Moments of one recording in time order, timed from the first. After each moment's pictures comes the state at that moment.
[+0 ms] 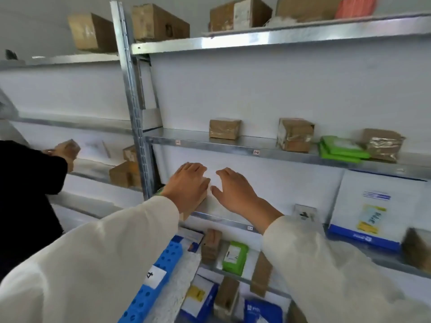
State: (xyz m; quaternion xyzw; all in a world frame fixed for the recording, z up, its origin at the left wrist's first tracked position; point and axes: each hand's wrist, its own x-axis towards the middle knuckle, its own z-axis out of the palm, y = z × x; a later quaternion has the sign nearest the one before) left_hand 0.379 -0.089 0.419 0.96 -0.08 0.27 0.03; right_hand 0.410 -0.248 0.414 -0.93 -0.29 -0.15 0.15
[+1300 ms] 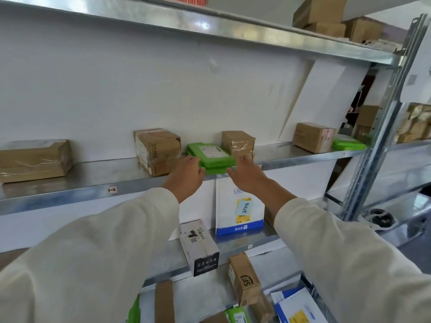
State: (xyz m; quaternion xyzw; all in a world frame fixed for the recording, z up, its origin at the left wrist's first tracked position) left_hand 0.643 -0.383 0.451 0.89 -0.36 0.19 0.21; right_hand 0.562 -0.546 0.458 -0.96 0.17 -0.17 0.12
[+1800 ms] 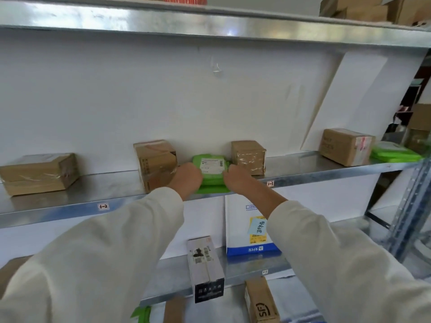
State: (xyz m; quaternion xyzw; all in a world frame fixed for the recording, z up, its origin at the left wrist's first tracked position) left_hand 0.688 -0.445 0.468 0.94 -0.14 0.06 0.32; right_hand 0.637 -0.582 0.469 -0.95 0.14 -0.09 0.25
